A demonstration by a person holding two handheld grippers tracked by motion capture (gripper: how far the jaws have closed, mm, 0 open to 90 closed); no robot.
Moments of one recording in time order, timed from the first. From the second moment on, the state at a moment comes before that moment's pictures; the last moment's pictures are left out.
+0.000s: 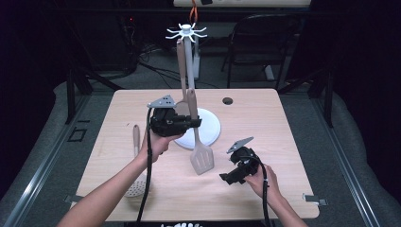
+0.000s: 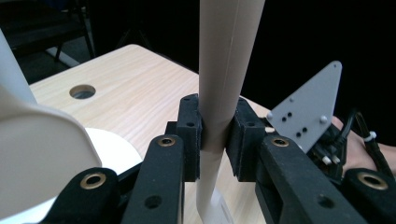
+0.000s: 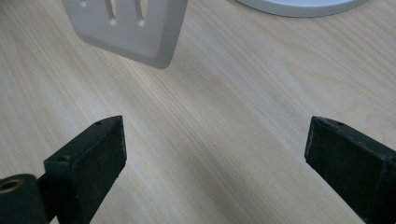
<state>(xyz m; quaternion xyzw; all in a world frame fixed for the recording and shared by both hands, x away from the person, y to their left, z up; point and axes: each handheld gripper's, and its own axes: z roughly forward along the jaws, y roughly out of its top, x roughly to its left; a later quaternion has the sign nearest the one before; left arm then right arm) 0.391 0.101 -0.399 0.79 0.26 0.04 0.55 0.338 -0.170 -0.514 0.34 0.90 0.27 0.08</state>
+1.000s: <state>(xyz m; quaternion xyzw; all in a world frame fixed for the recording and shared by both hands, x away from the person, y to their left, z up) 0.437 0.088 -0.342 0.80 0.24 0.09 0.54 0.340 -0.172 -0.514 0.34 0.90 0.26 0.08</state>
